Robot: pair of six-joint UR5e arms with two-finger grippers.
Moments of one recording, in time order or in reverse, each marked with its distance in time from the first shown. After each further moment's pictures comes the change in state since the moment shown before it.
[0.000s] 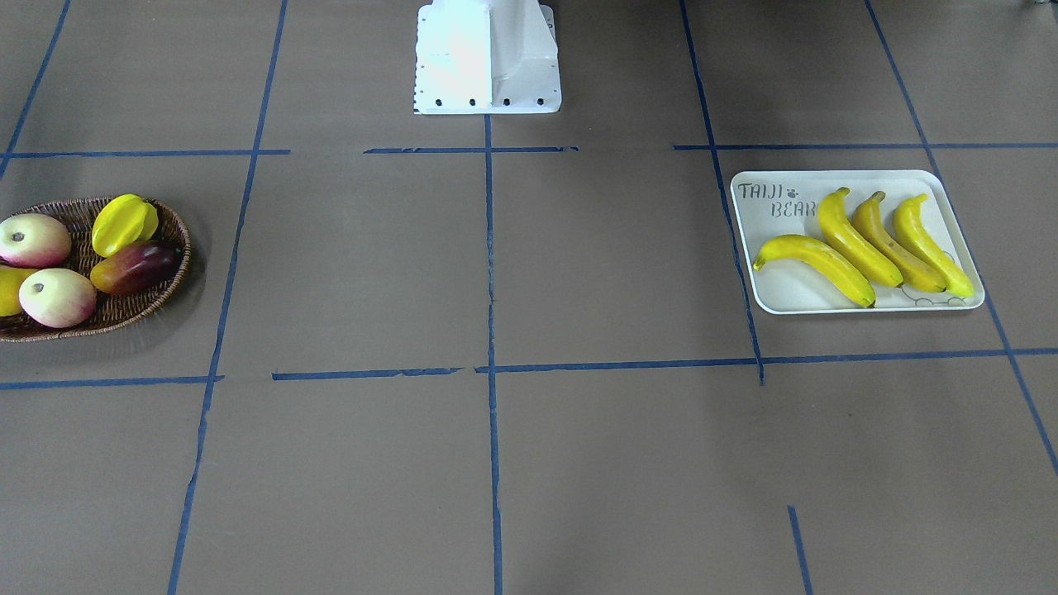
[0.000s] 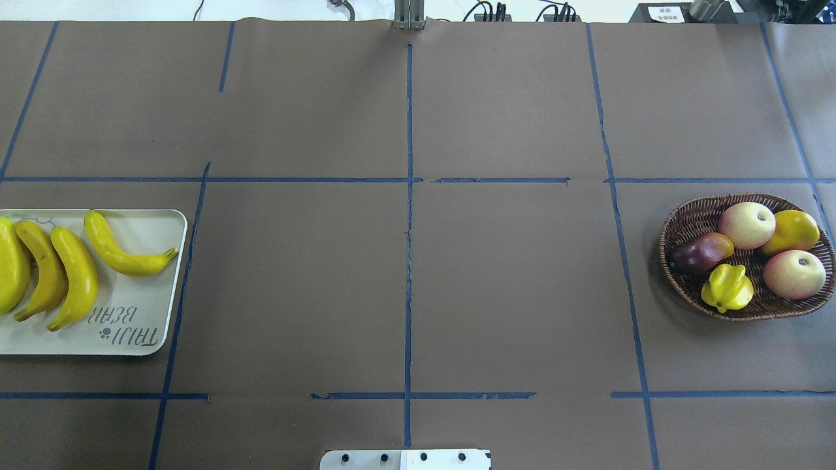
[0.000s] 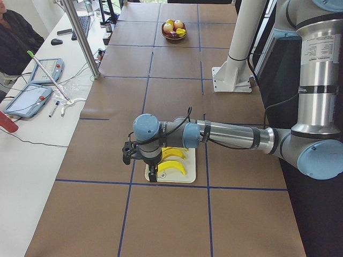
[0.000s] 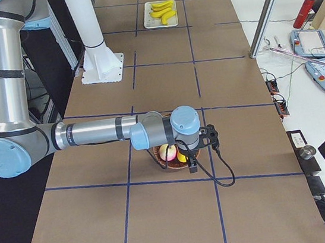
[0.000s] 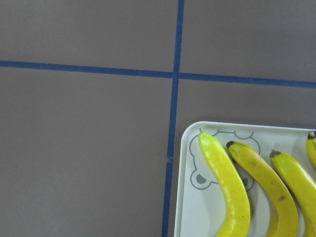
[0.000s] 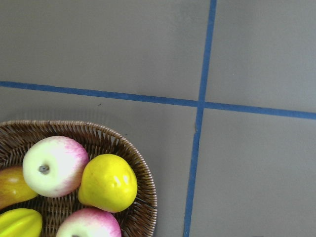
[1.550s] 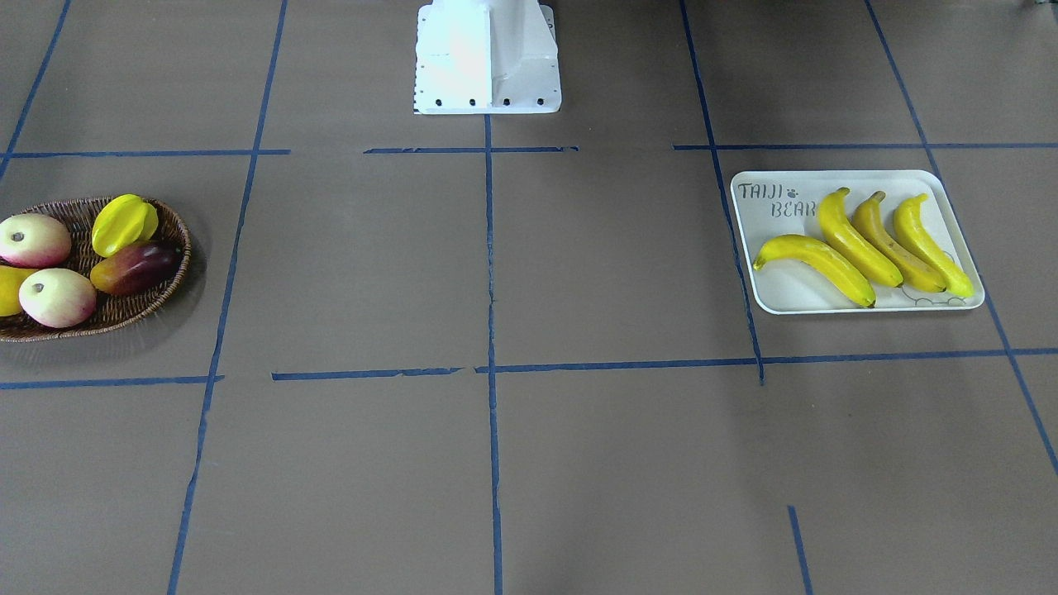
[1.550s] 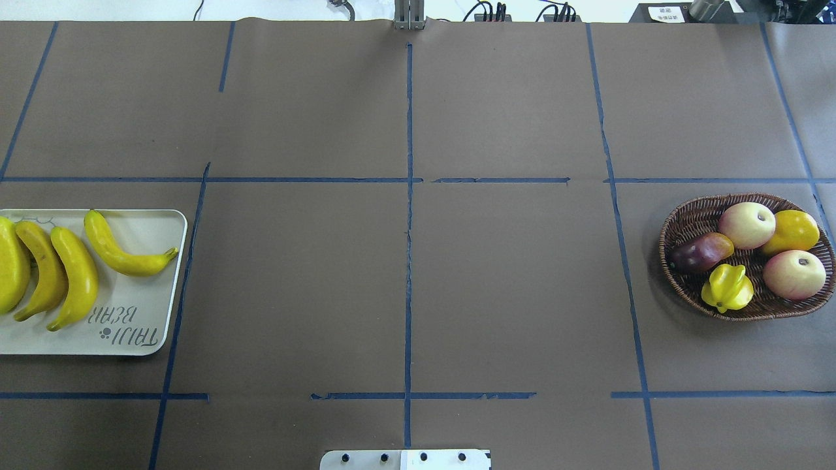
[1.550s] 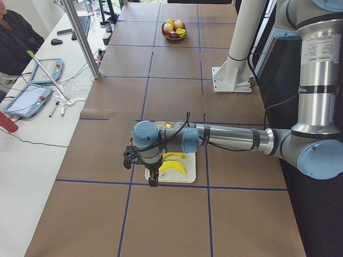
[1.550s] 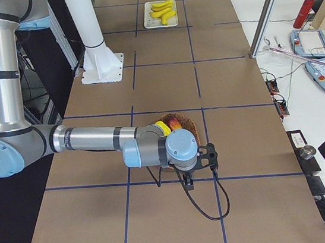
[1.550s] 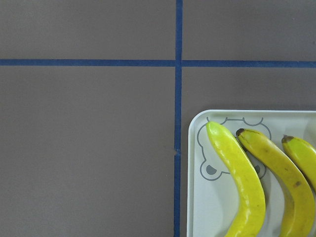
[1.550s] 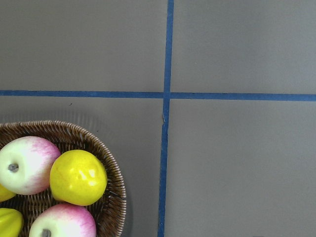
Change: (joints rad) left arm 0.000 -0.001 0.031 0.006 -0.010 0.062; right arm 0.086 0.001 -0.075 0.004 0.043 -0.058
